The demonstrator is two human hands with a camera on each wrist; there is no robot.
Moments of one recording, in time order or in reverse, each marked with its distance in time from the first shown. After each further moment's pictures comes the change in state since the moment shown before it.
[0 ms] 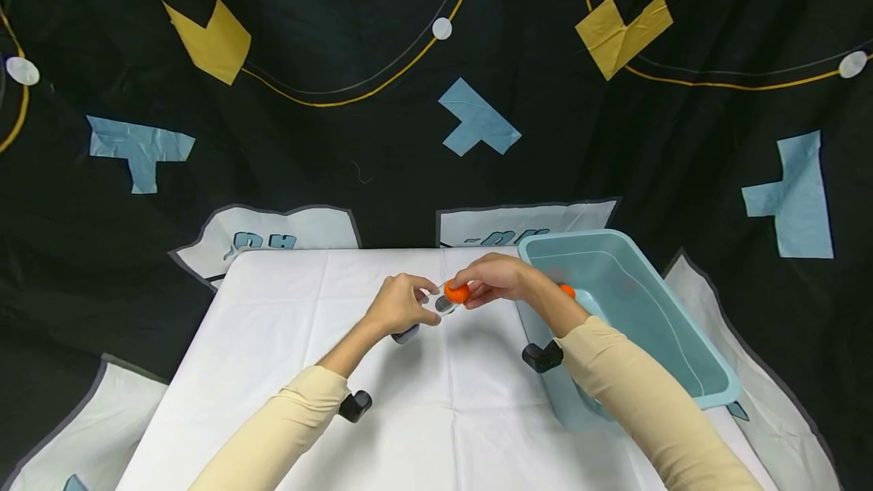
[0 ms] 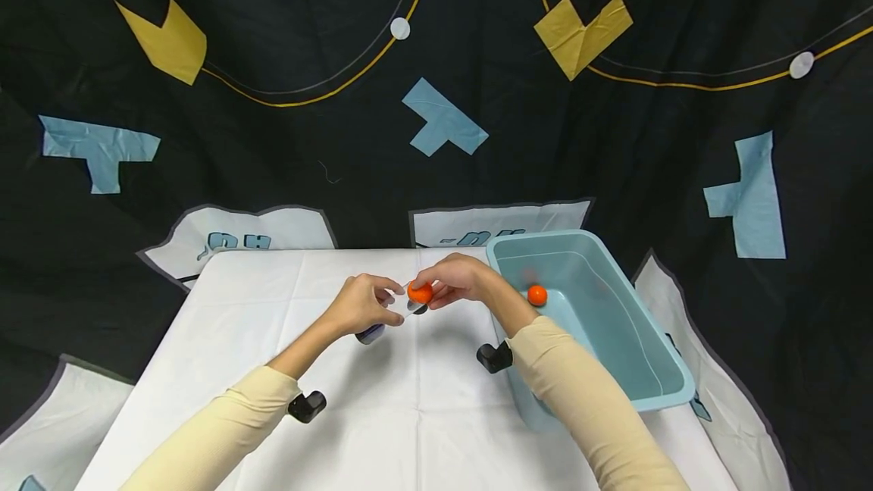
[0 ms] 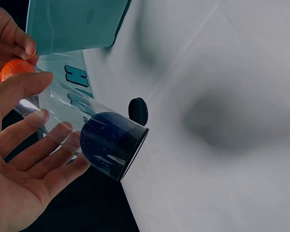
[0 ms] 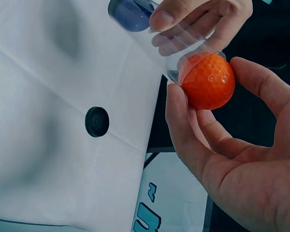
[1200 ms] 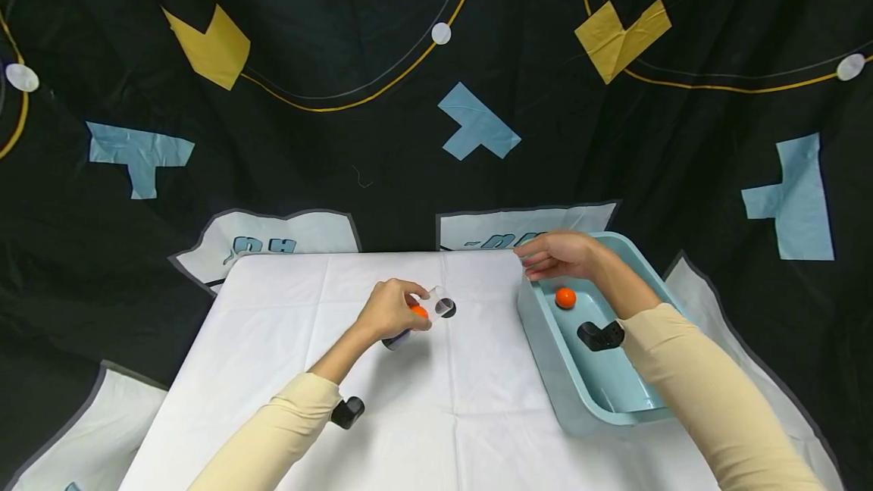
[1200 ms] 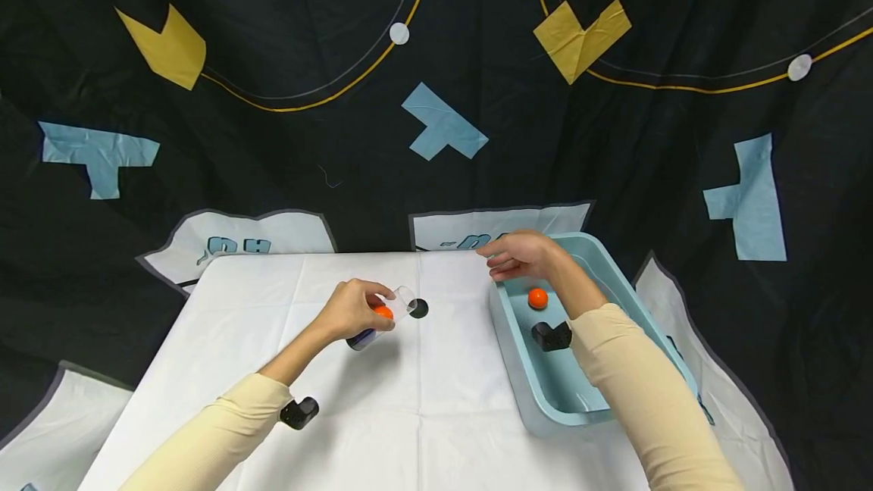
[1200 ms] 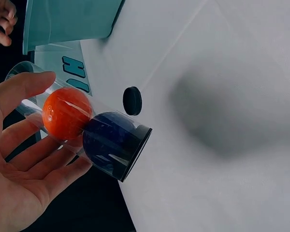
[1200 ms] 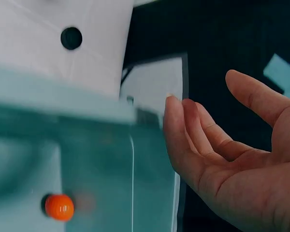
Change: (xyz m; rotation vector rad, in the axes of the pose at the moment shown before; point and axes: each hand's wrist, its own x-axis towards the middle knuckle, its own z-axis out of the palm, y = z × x) left_hand -0.005 -0.013 -0.005 -0.005 0.030 -0.007; right_hand -0.039 0.005 -0.094 0.034 0.157 0.030
